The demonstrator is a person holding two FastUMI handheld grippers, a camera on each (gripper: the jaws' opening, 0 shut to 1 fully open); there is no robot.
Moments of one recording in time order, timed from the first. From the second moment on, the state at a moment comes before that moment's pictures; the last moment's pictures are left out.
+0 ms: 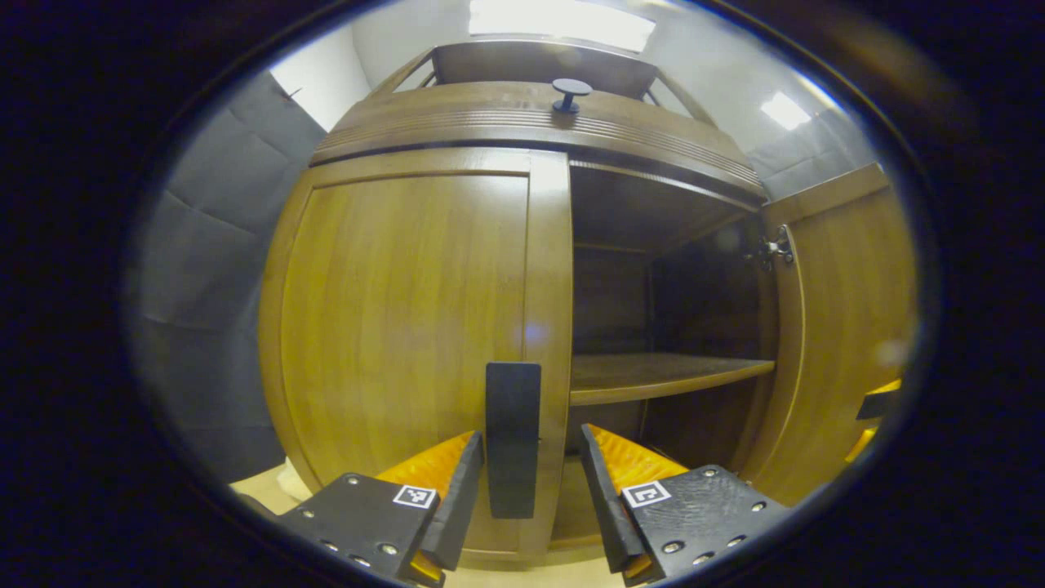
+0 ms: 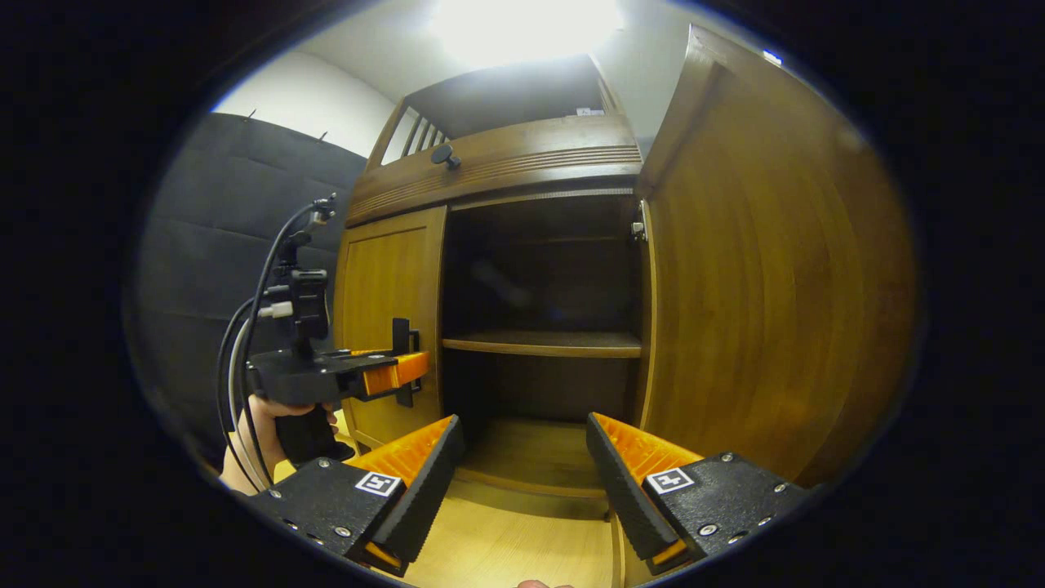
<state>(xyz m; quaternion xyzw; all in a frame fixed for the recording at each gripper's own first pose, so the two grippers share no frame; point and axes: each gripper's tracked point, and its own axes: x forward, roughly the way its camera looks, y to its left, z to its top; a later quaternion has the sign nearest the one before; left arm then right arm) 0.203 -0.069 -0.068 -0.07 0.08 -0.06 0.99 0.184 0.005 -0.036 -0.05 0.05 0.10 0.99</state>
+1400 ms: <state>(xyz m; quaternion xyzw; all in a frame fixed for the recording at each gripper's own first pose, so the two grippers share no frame) 0.178 -0.040 -0.017 -0.09 0.07 -0.08 0.99 0.168 0.018 -0.040 0.02 0.06 0.10 0.99</state>
